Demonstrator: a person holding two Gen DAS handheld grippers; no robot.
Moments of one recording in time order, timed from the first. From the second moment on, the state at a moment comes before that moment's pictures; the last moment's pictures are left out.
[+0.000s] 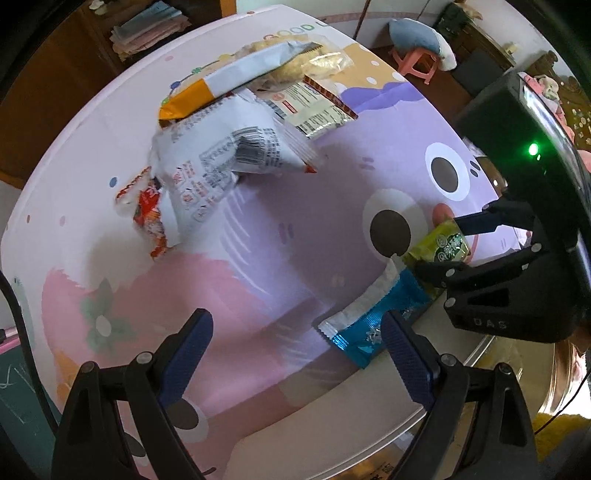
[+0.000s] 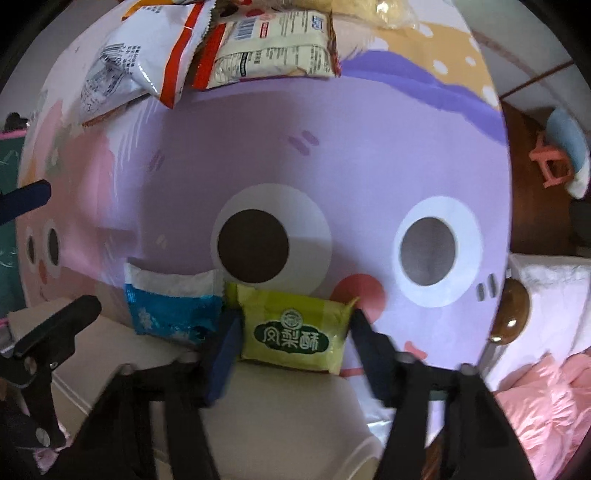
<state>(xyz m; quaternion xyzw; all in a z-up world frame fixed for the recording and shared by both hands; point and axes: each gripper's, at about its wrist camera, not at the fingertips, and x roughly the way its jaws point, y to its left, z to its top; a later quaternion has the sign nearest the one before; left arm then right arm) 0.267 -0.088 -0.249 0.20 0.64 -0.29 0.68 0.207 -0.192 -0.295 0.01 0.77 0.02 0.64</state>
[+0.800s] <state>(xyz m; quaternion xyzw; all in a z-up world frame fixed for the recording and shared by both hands) 0.279 -0.120 -0.296 0.06 0.80 -0.20 0.56 0.196 -0.264 -0.273 0.18 0.73 -0.03 0.66</state>
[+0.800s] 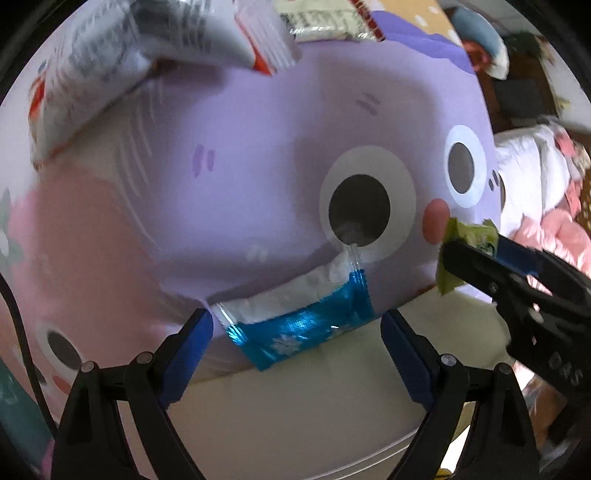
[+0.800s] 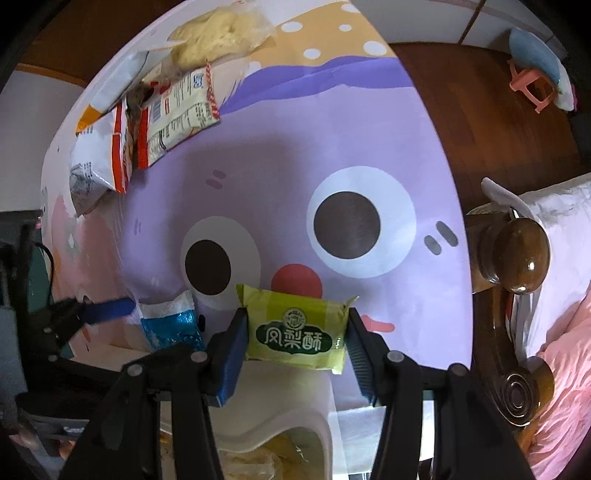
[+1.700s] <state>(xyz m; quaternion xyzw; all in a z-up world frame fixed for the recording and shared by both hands) 0.258 -0.113 -0.192 0.07 0.72 -0.11 0.69 0.185 -0.284 -0.255 0.22 0.70 -0.01 0.68</state>
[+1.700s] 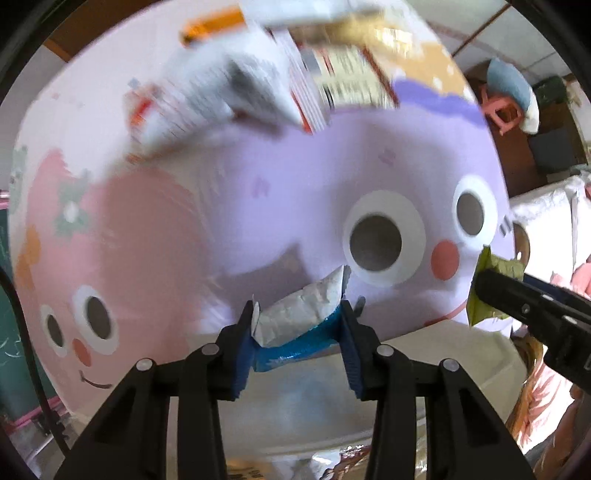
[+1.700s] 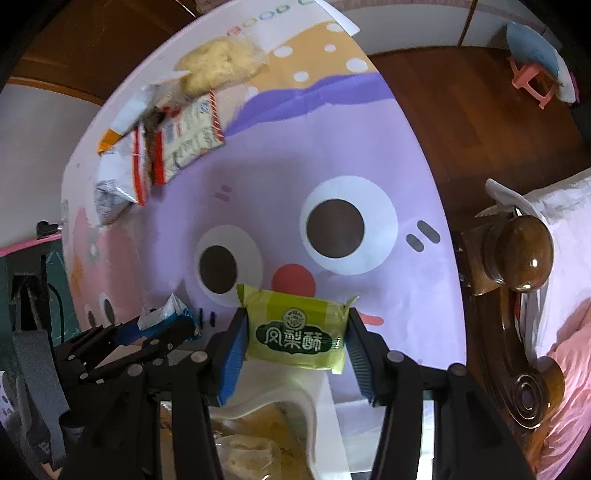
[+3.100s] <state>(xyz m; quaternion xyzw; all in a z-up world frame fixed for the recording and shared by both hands) 0.032 0.000 -0.023 0.07 0.49 -0.07 0.87 0.007 -0.169 -0.057 0.04 0.55 0.14 0.82</state>
